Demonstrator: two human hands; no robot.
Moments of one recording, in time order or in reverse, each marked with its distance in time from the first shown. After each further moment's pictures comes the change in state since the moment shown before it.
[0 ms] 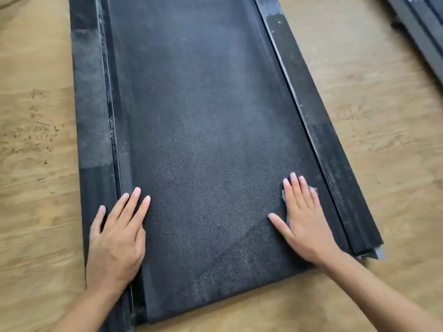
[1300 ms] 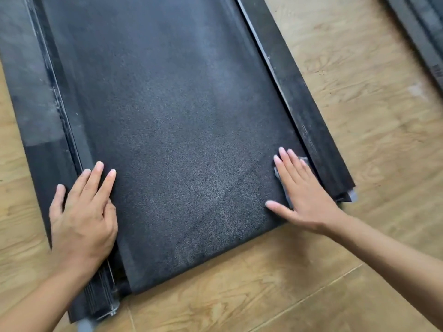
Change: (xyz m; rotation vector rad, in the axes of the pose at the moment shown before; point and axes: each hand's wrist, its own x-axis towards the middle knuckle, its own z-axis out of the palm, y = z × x) left_hand 0.004 0.005 -0.002 -0.057 0.064 0.008; right_hand -0.058 0.033 -0.004 0.017 -0.103 -0.074
